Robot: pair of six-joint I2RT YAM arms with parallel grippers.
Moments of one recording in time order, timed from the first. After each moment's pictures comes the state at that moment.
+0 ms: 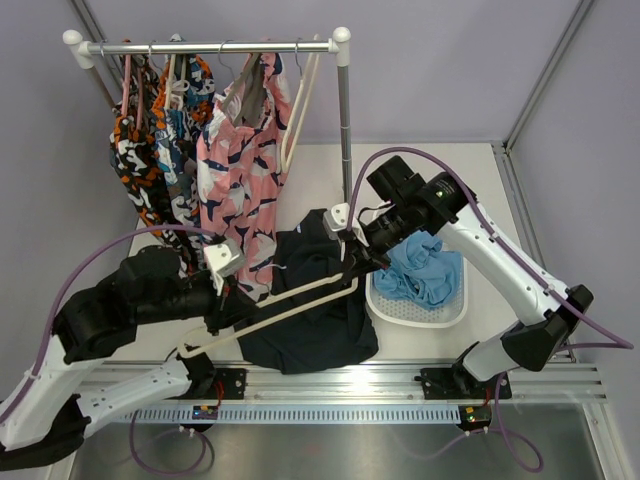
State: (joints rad) left arm -0.89 0.70 1.26 -1.12 0.28 -0.14; right arm 0.71 1.51 1.72 -1.32 -0.89 -0.97
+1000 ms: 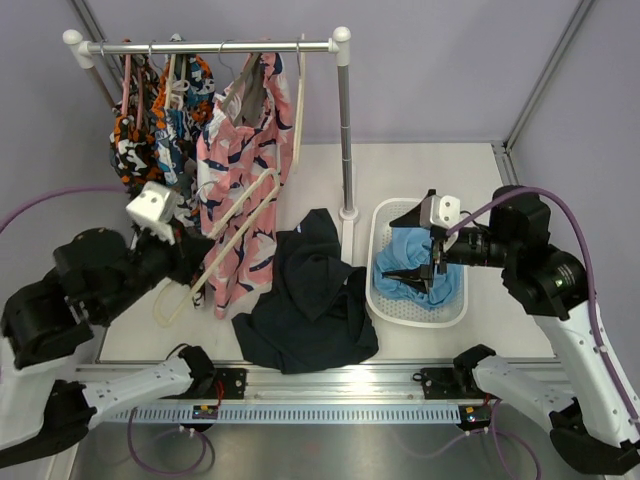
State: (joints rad) left arm -0.89 0.75 1.59 -1.17 -0.31 -0.25; right arm 0.48 0.93 1.38 -0.80 -0.84 -0.51
